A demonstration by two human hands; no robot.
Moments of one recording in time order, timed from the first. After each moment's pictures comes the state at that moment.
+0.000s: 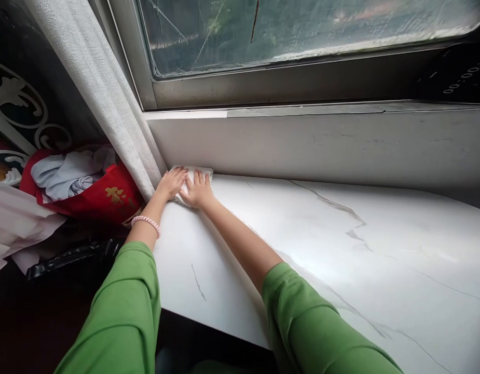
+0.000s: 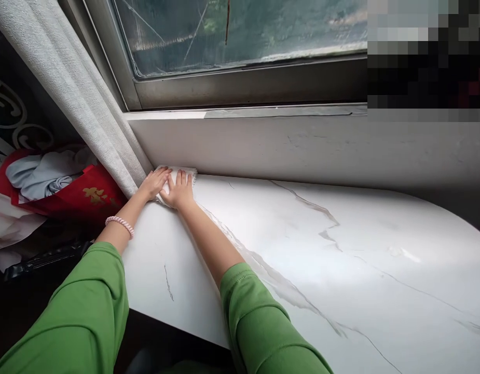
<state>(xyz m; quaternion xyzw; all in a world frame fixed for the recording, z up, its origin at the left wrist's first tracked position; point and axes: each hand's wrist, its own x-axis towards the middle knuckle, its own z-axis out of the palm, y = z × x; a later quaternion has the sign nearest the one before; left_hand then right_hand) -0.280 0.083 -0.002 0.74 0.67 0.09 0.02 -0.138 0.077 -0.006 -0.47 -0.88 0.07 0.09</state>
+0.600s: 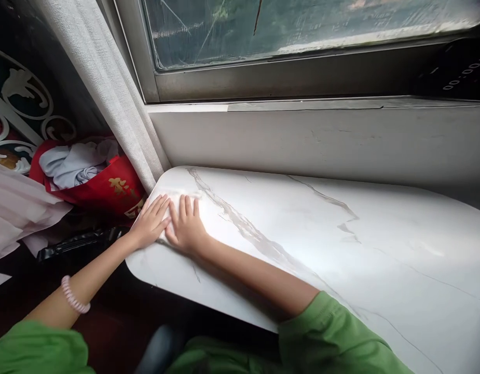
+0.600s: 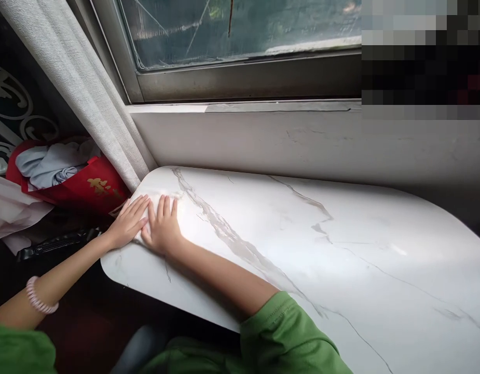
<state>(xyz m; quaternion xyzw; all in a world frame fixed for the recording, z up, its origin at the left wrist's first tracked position) -0.275 -0.097 -0.002 0.77 0.64 0.06 0.00 -0.109 -0.061 -0.008 -0.34 -0.93 0.03 0.16</state>
